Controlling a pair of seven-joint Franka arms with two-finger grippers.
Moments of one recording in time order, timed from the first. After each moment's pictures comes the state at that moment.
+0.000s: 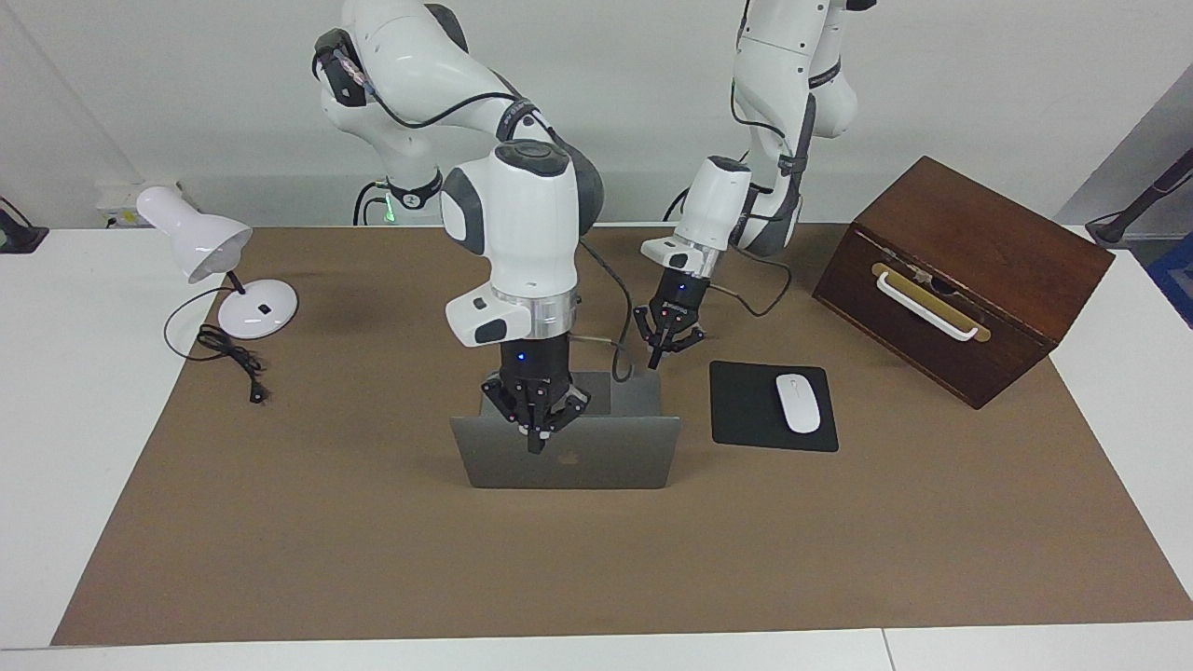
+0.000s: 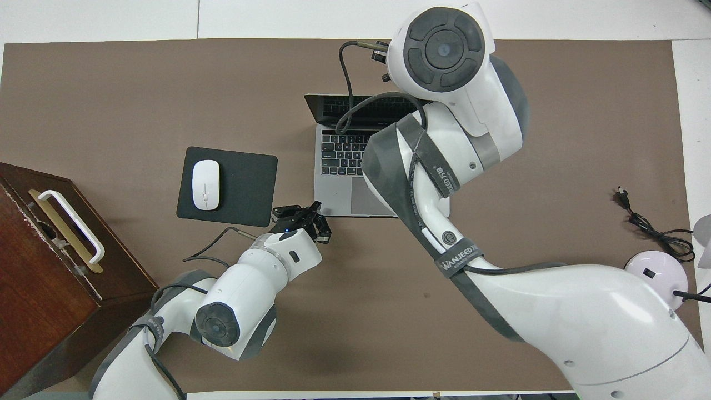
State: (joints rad) left arm -0.70 0.19 0.06 -2.50 -0.10 3.41 -0.09; right arm 0.40 0.61 0.07 -1.10 -0.31 2.06 0.93
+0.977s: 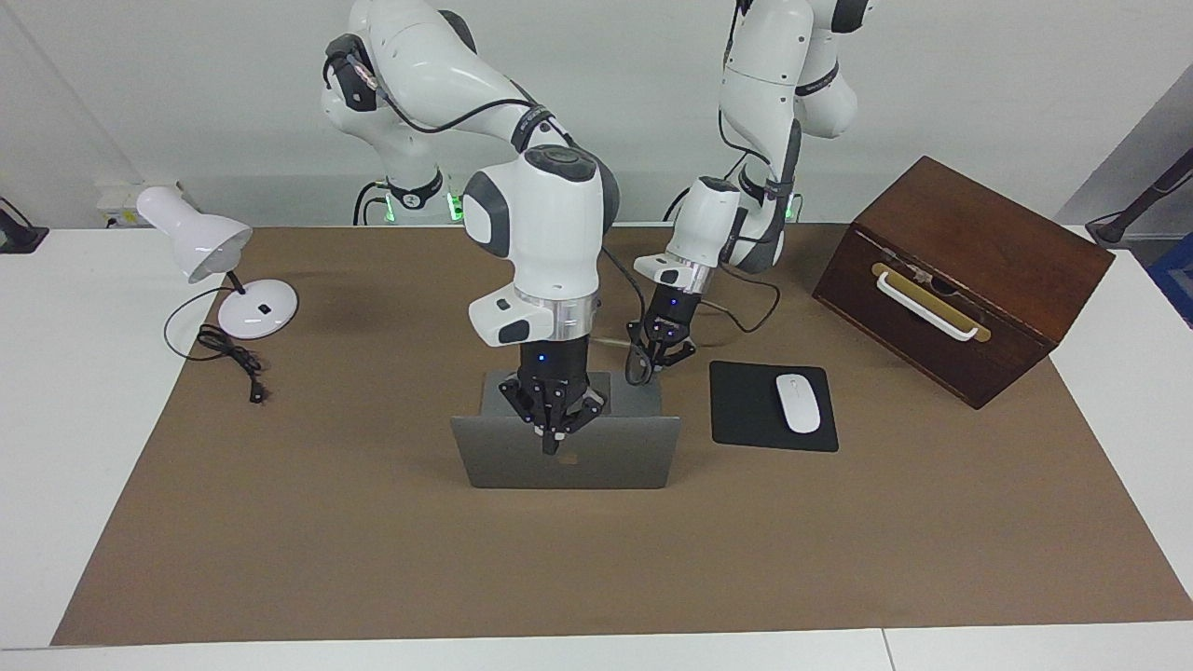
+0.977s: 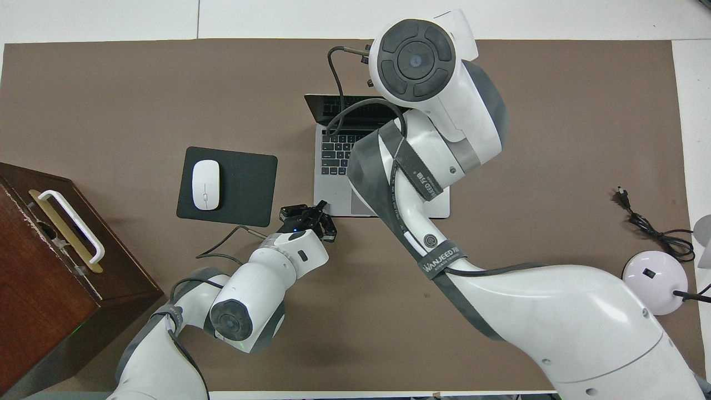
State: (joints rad) left arm -0.71 0.28 0.06 -2.48 -0.10 3.48 -0.09; right arm 0.46 0.64 0.01 -1.07 -0.32 2.06 0.94
